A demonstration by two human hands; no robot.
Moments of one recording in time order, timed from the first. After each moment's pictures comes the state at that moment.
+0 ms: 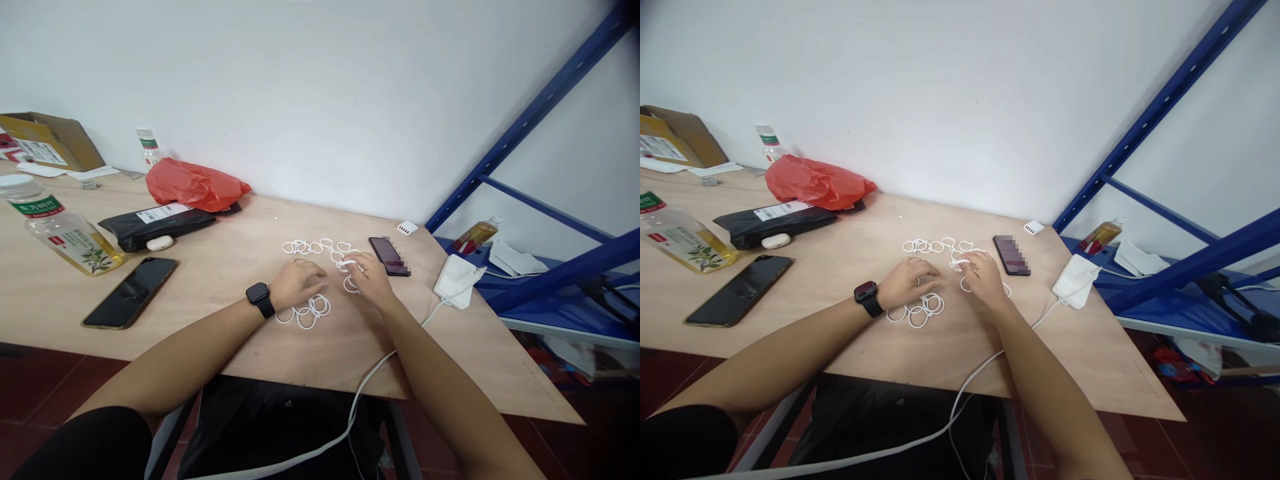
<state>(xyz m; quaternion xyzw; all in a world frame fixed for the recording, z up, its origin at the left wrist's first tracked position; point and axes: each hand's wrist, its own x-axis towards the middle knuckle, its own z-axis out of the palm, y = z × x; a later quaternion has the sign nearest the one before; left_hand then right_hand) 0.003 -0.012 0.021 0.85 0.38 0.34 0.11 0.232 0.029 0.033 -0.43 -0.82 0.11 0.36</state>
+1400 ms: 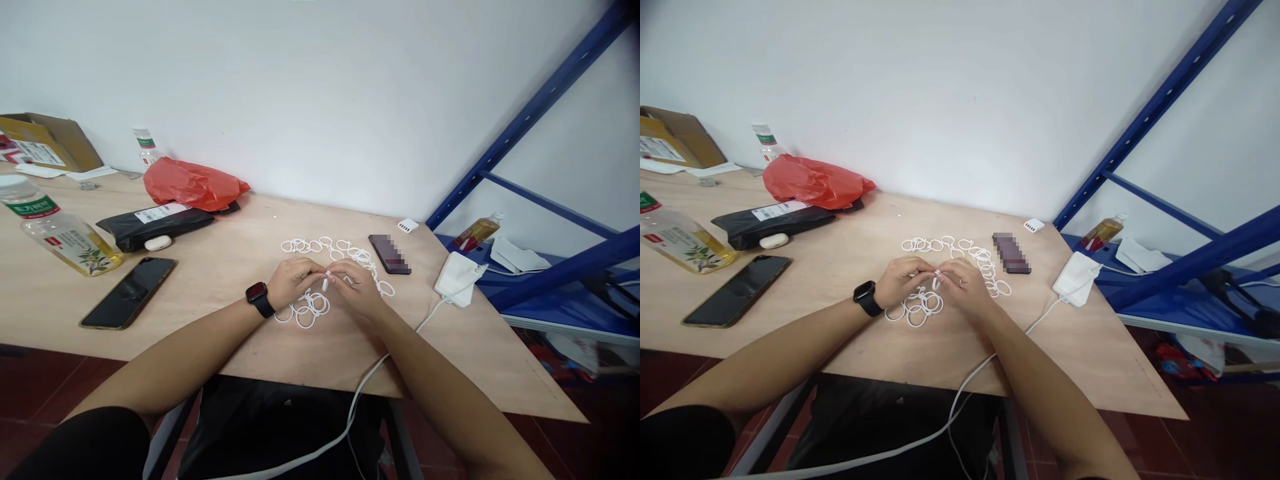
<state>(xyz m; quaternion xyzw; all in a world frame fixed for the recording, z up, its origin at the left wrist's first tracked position) 0.004 -0.018 0.027 0.81 0.34 0.47 0.12 0.205 -0.003 0.038 -0.29 -0.84 0.19 0.42</state>
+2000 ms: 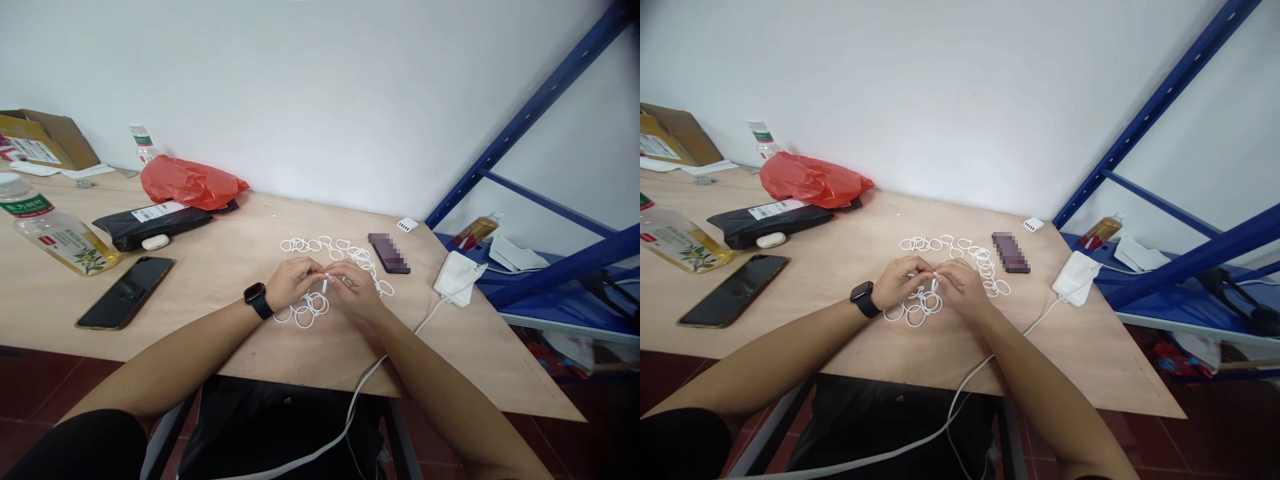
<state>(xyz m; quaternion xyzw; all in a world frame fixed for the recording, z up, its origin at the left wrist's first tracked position) 0.006 -0.022 0.030 0.79 0.35 0.47 0.16 0.202 -0.010 0.042 -0.27 -0.84 0.19 0.43</state>
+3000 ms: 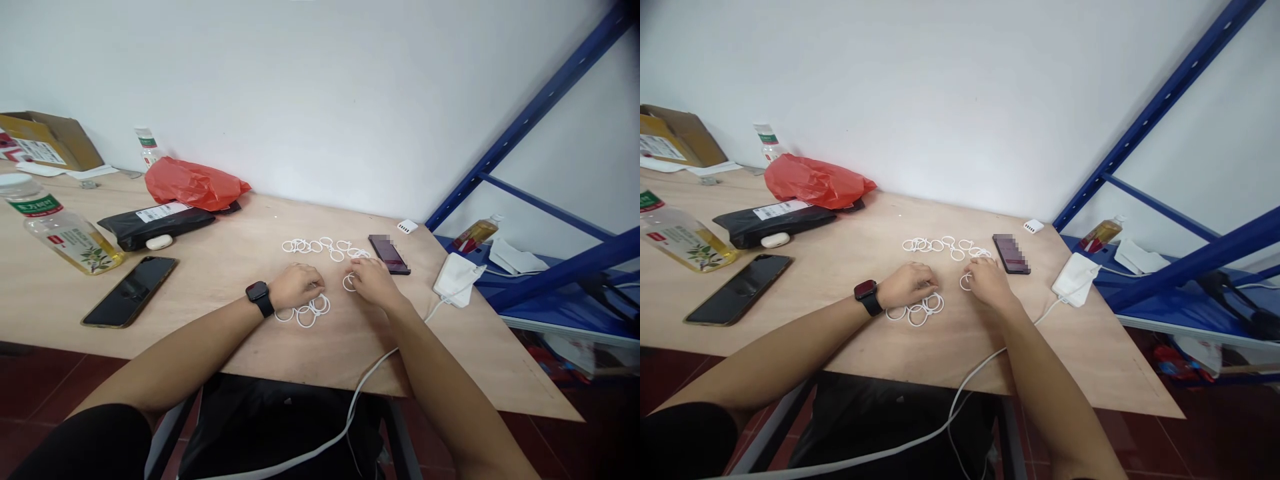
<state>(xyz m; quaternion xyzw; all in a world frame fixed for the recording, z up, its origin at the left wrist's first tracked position) 0.004 -0.011 0.019 0.88 0.35 0.28 0.14 0.247 0.029 0.032 -0.51 -0.86 -0.01 0.07</state>
